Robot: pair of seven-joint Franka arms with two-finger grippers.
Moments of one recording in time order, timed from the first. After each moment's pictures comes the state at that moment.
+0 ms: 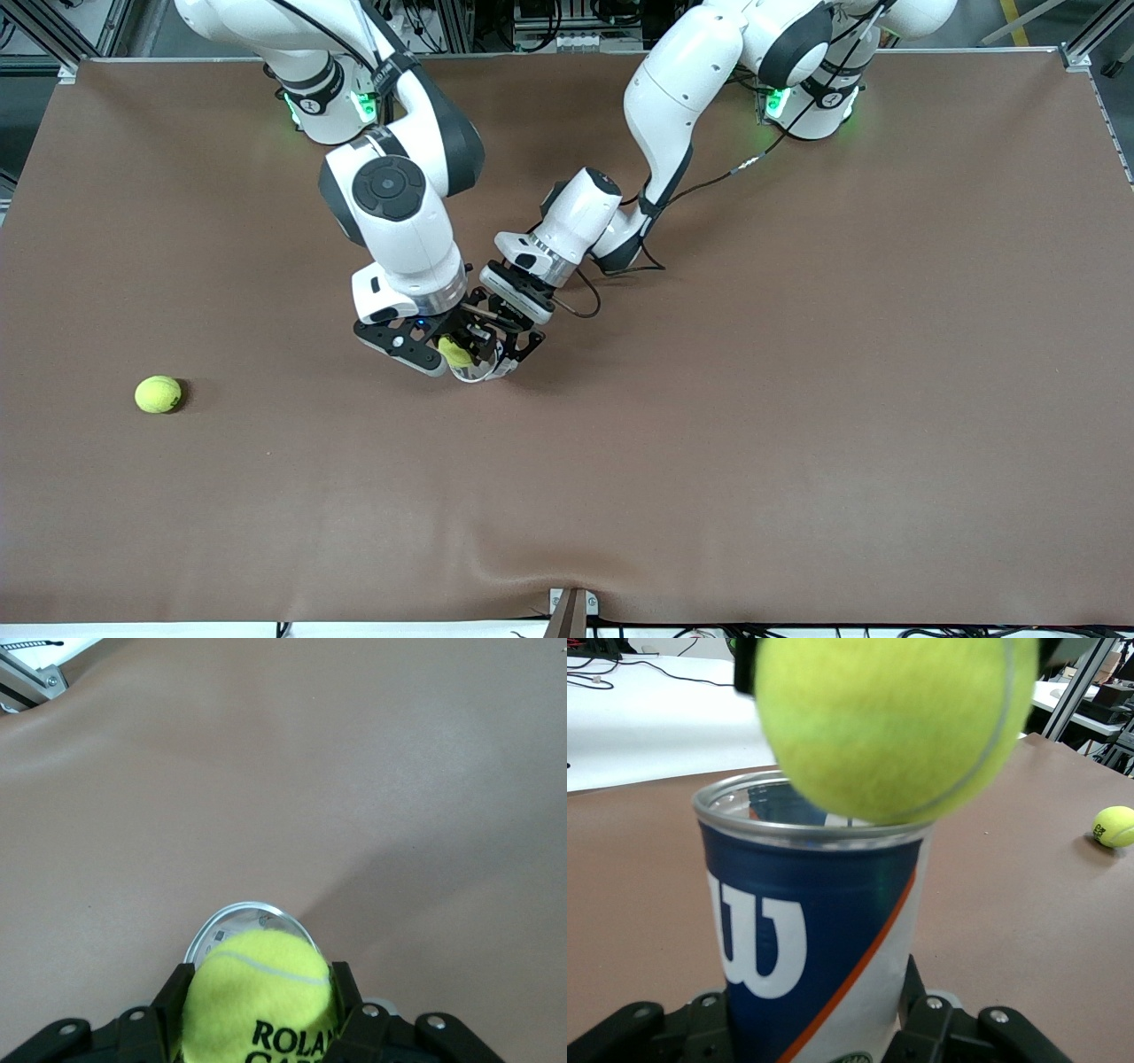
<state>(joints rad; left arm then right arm) -0.93 1.04 -0.06 -1.39 -0.55 3.54 0.20 0.60 0.44 -0.05 -1.56 -0.08 2.14 1.06</state>
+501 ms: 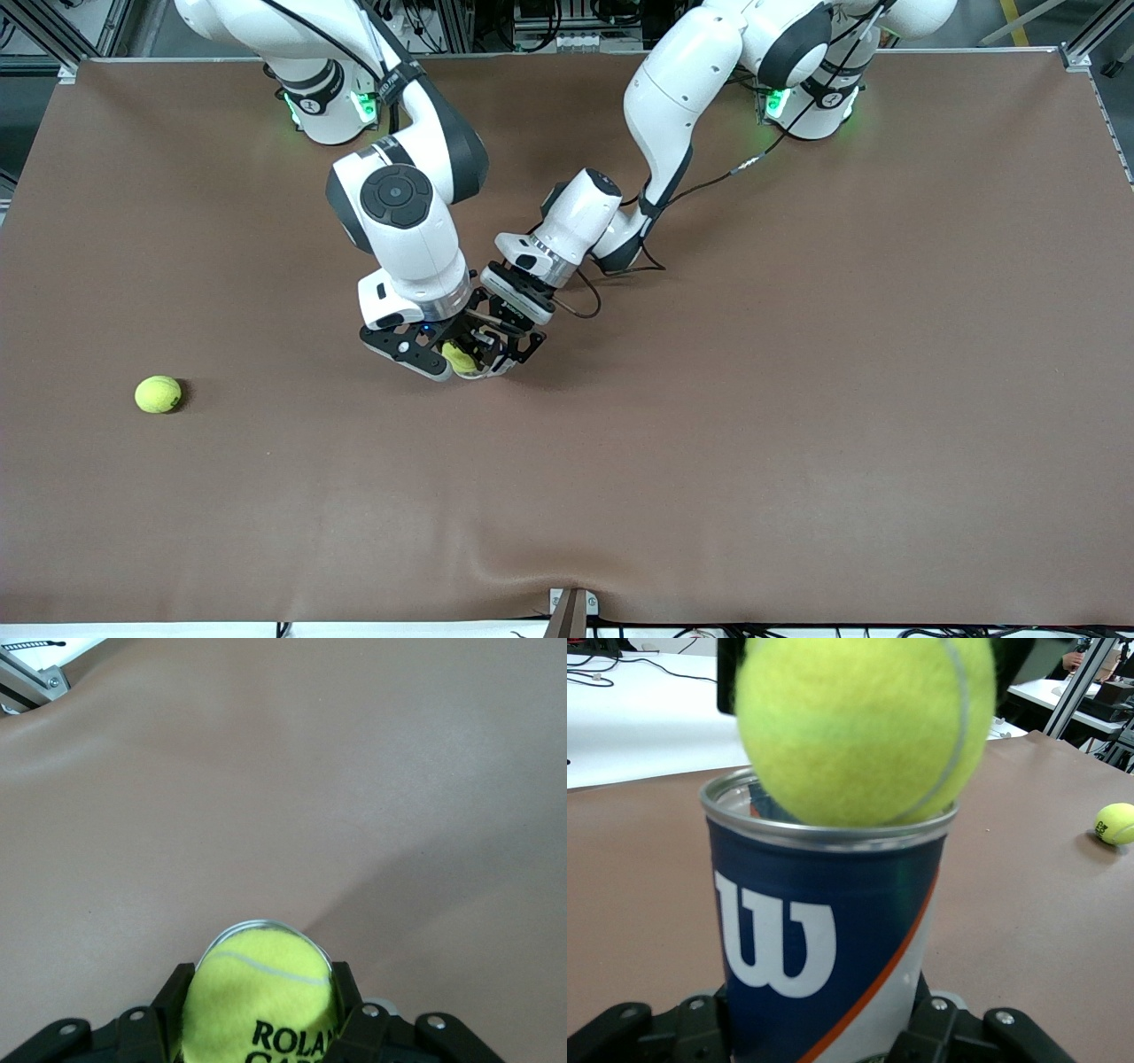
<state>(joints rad) -0.93 1.04 -0.06 -1.39 -0.55 3.54 0.20 0.60 0.46 -0.05 -1.55 -0.09 2.17 1.06</state>
